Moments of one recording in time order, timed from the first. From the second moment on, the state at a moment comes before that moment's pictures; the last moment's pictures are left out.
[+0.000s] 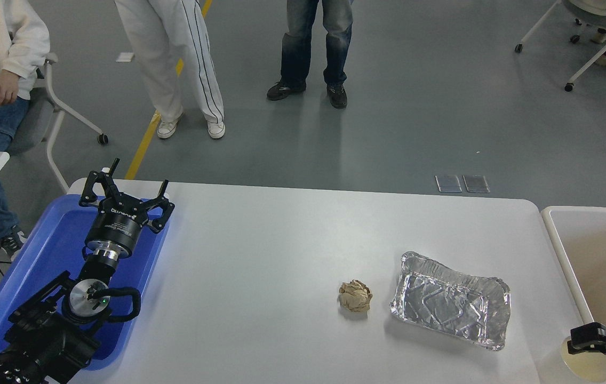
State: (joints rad) left arm -0.52 0.21 -0.98 -0.54 -0.09 -0.62 -0.34; right arm 1.29 -0.83 -1.24 1.15 -0.65 0.24 0.32
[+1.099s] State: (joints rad) left arm -0.52 0.21 -0.98 -0.54 -0.09 -0.62 -0.34; right arm 1.57 -0.89 -1.33 1.24 -0.68 0.39 0.29
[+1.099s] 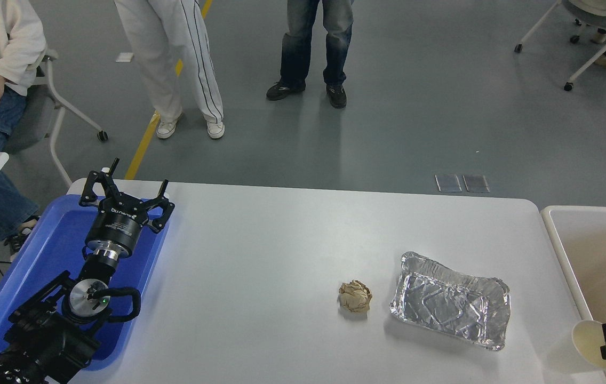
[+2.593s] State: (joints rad) left arm -0.52 0.21 -0.98 -0.54 -0.09 -0.62 -0.34; right arm 2.47 -0.87 -1.56 1.29 -0.79 0.78 0.28
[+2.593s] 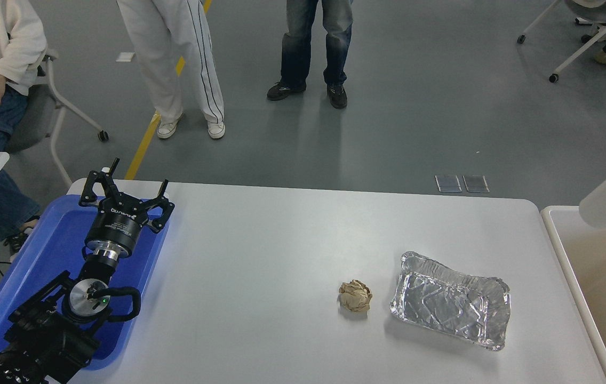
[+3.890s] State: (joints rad) left arm -0.52 0.21 -0.98 -0.54 -0.09 -0.62 -0.34; right arm 1.30 -1.04 -0.99 0.72 -0.61 0.16 0.28
